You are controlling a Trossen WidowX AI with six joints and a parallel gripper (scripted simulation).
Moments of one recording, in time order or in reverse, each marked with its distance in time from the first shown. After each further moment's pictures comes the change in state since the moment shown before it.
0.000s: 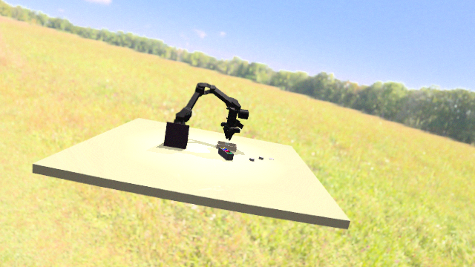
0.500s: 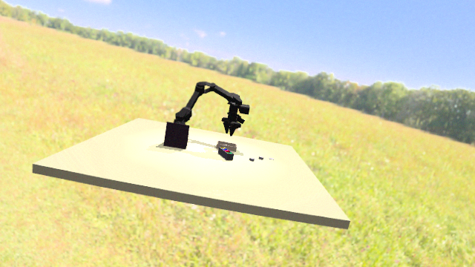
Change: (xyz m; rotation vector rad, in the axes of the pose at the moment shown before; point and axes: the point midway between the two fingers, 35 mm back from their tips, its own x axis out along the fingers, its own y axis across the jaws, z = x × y) arm -0.034 -0.001 -0.001 0.006 0.002 0.002
